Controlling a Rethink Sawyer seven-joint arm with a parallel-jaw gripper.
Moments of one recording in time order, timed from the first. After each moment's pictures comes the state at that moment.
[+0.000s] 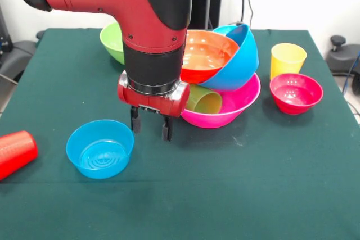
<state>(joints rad) -0.46 -0.40 0.35 1.16 -0.46 0.86 2.09</state>
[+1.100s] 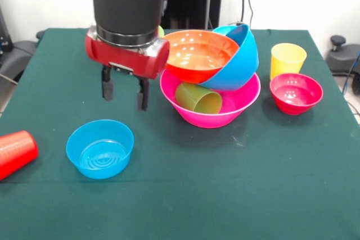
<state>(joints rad) -0.49 -0.54 0.35 1.16 -0.46 0.96 2.09</state>
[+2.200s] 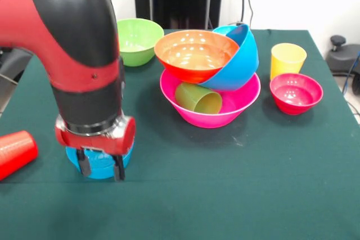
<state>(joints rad) -0.57 -0.24 0.45 0.89 -0.48 0.92 1.81</state>
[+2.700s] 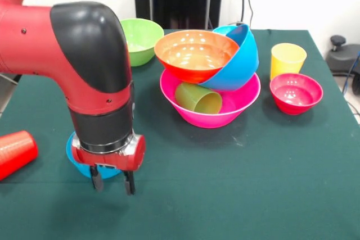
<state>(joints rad) -0.57 -0.17 0.45 0.89 -0.49 0.84 1.81</state>
